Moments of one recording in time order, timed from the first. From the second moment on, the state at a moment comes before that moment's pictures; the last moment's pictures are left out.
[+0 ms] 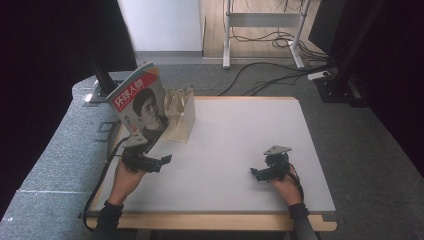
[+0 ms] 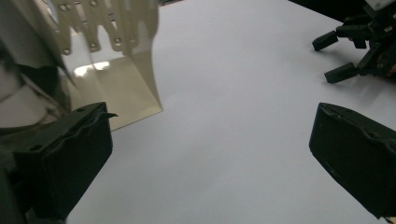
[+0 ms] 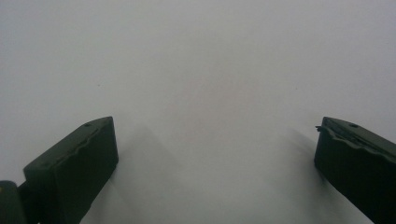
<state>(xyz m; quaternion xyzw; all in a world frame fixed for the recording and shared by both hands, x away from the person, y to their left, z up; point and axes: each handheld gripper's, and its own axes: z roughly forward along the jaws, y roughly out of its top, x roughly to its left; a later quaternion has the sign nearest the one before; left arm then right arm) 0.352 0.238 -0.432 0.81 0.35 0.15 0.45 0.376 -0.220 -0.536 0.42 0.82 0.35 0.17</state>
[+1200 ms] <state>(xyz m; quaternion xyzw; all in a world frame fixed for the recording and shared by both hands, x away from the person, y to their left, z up) 0.363 0.194 -0.525 0.85 0.34 0.12 0.37 0.376 -0.220 -0.536 0.42 0.82 0.35 0.17</state>
